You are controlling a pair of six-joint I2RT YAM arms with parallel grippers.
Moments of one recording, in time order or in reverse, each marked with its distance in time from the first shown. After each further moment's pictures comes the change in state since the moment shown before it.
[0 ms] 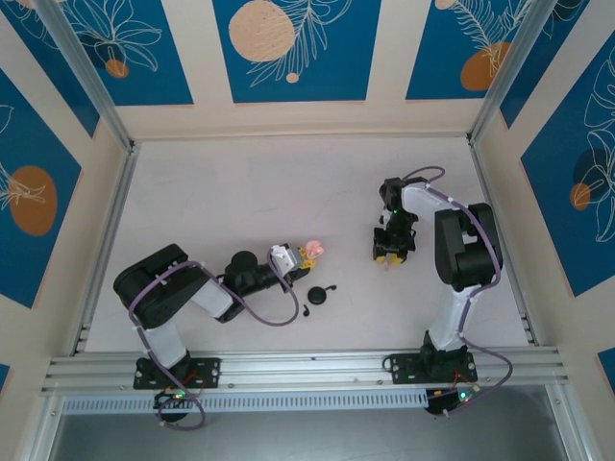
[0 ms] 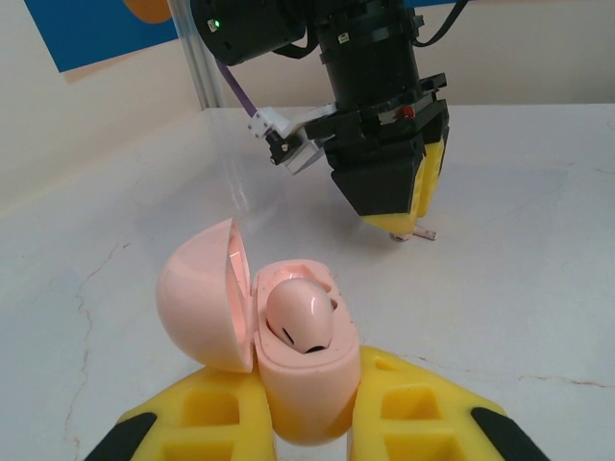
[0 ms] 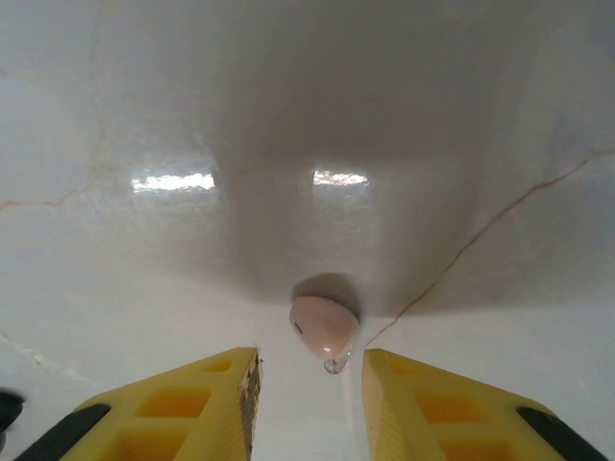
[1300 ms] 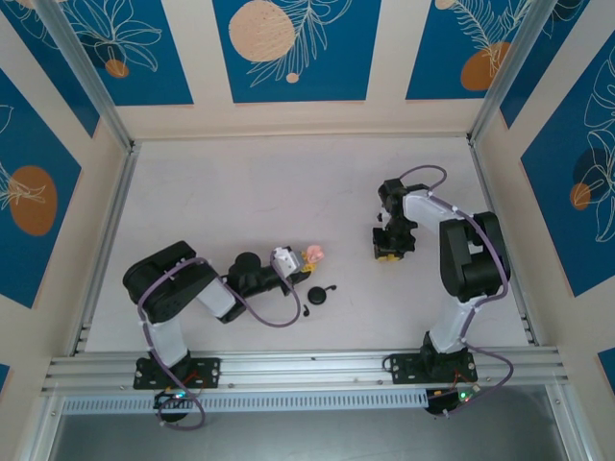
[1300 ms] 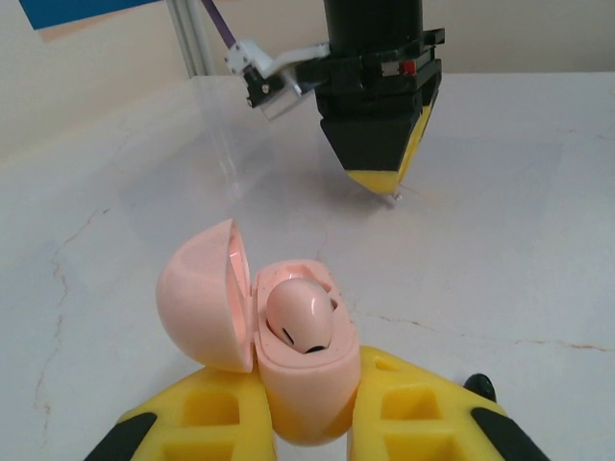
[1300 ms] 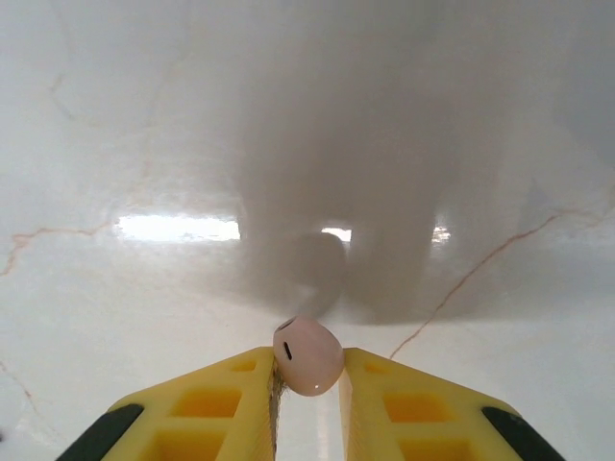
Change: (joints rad) left arm -0.004 0.066 0.006 0.000 0.002 0.000; right arm 0.029 -0.102 -0.102 0.164 0.055 -0.023
